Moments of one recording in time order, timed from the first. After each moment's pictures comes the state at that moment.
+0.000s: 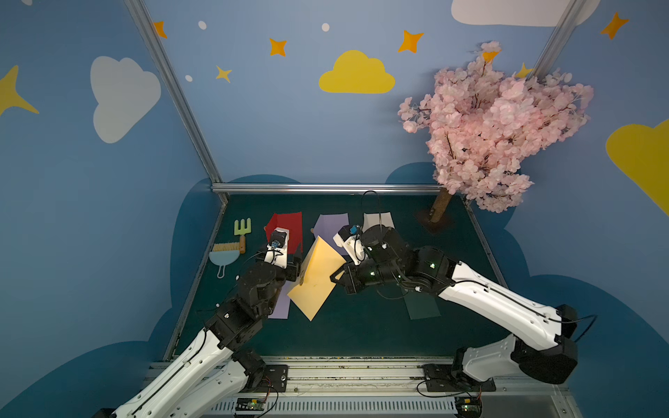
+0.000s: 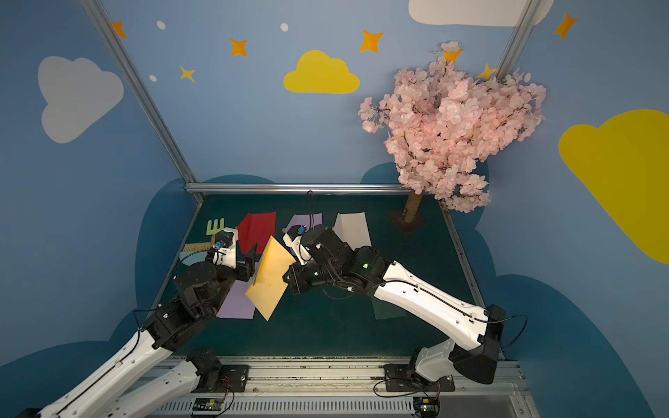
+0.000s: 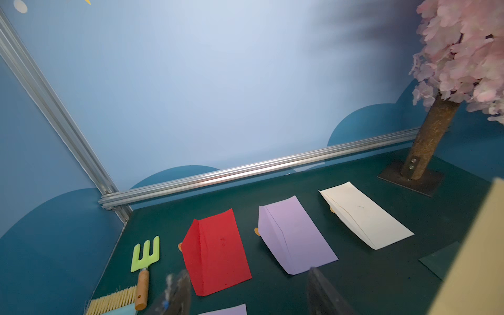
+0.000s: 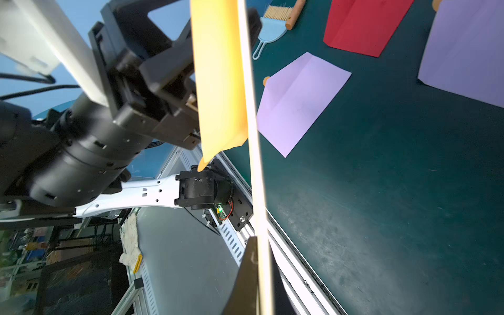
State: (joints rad) left arm -0.68 0.68 0.74 -0.23 -0.51 0.02; right arm 1.09 1.42 1.54 -0.80 -0.21 0.57
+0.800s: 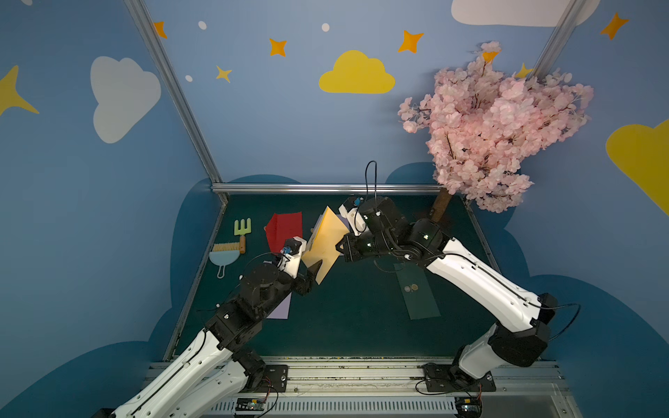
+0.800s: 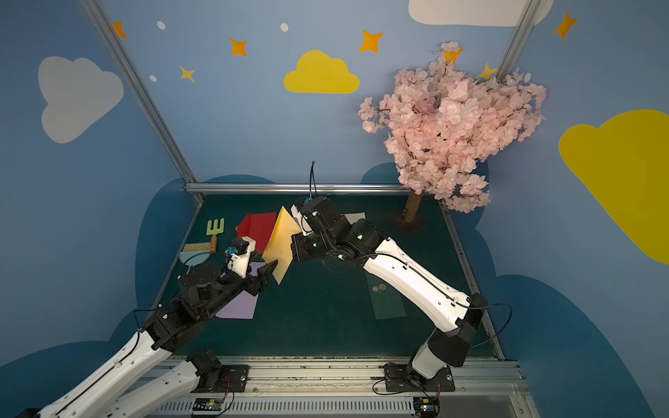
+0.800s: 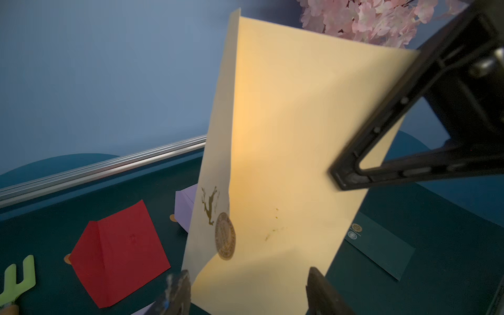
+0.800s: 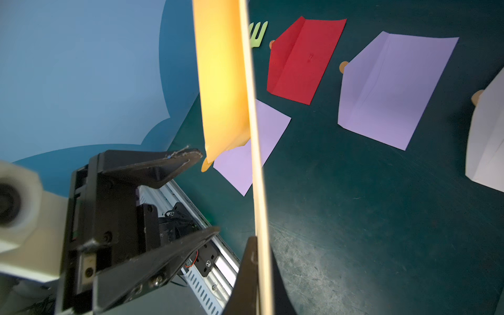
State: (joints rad) left arm -0.68 0.70 0.74 -0.29 -0.17 -0.07; right arm 0.99 1.59 1.81 -0.93 -0.14 0.52
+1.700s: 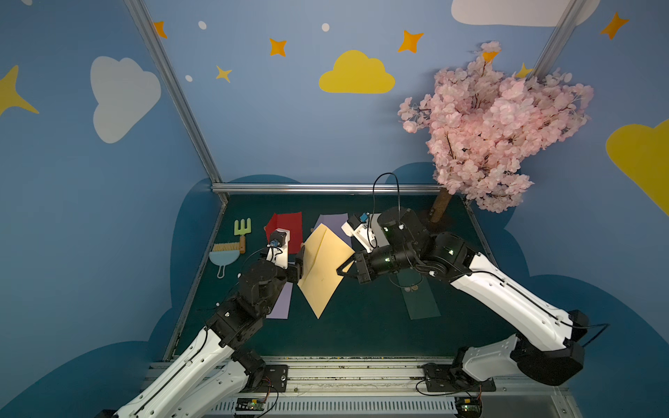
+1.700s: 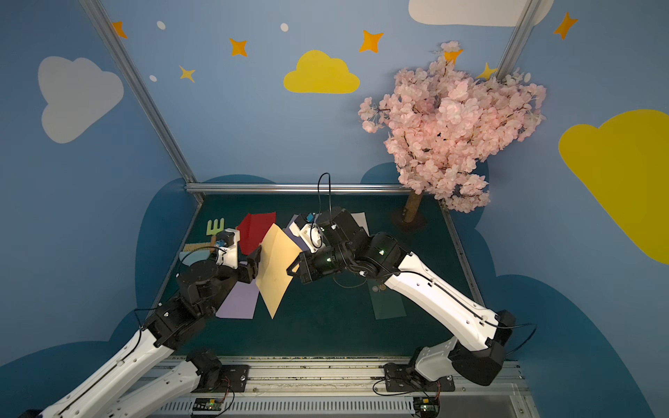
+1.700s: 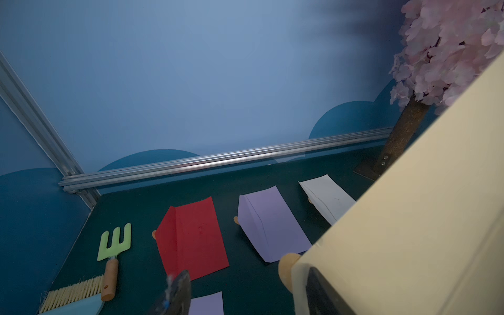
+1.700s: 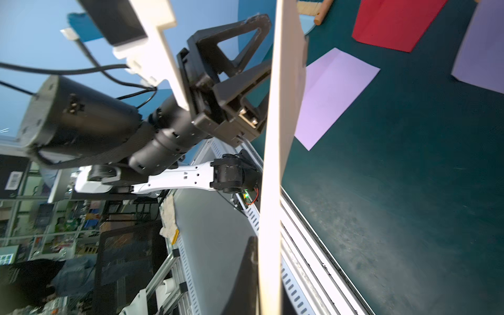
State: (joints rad) left arm -0.64 0.71 0.74 -0.25 -0.42 -0.08; right arm 1.01 1.41 1.64 -0.87 -0.50 0.56
